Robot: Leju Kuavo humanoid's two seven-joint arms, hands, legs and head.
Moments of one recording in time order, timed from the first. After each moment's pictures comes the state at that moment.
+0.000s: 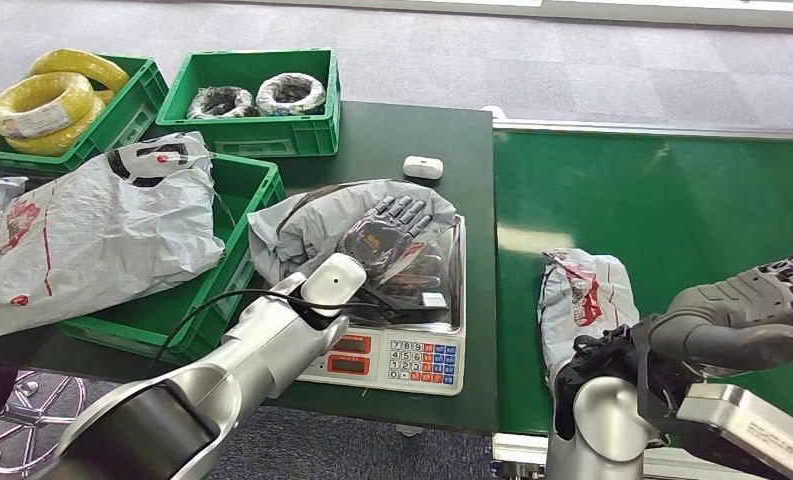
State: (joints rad) left arm -0.93 -0.28 -0.69 -0.34 -1.55 0.20 -0.04; right arm -0.23 0.34 0.16 -1.88 0.42 -0.69 -0.70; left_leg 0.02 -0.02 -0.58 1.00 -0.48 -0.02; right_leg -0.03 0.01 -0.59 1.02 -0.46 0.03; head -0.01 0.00
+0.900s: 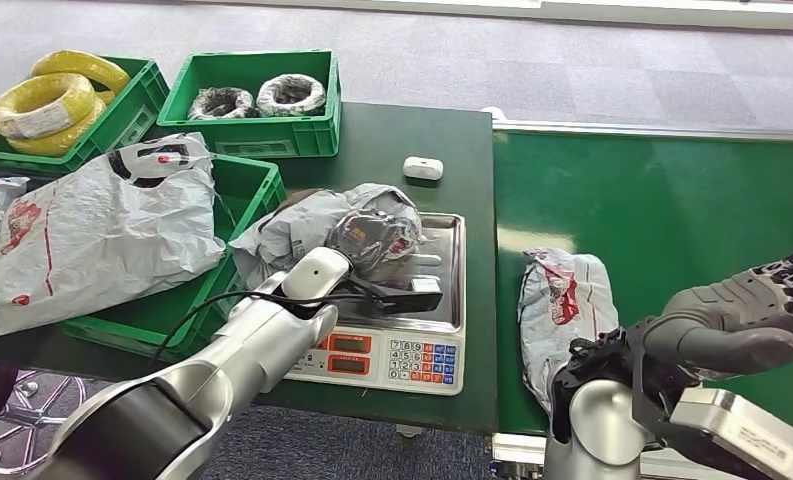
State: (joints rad) left arm -0.93 -0.27 -0.58 -0.35 -1.33 0.31 -0.17; right arm -0.22 0.34 0.17 -1.88 0.43 -0.69 -0.70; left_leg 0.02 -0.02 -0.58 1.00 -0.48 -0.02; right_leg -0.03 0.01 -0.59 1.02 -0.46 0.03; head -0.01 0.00
